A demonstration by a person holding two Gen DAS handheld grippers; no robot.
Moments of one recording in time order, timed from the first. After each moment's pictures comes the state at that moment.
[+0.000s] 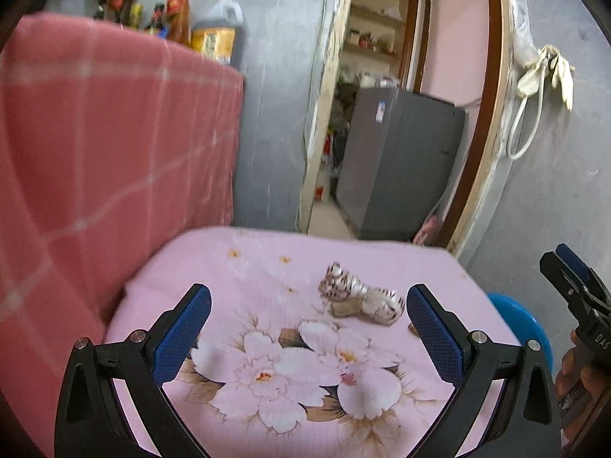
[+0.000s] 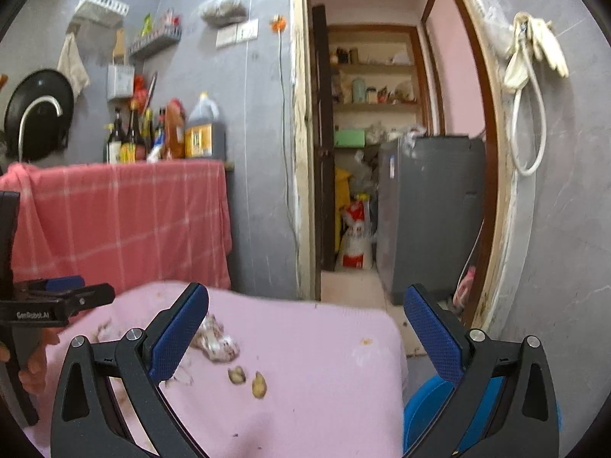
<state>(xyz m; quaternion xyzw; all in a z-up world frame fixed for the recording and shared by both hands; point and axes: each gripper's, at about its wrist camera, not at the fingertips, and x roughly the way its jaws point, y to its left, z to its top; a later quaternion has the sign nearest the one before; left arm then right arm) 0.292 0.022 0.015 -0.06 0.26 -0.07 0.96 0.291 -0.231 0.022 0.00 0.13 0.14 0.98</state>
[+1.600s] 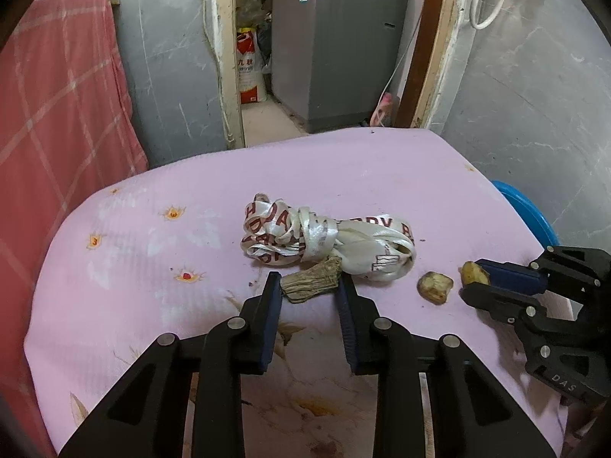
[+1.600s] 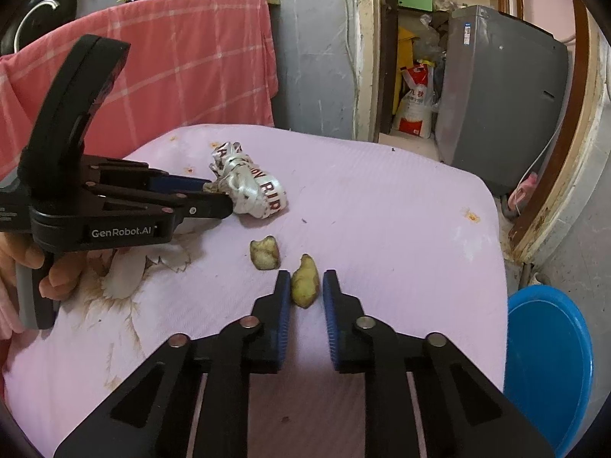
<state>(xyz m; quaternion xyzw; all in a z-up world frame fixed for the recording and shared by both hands) 0.379 -0.041 -0.046 0.07 0.43 -0.18 0.88 0.351 -0.185 -0.057 -0.06 0.38 0.23 0.89</state>
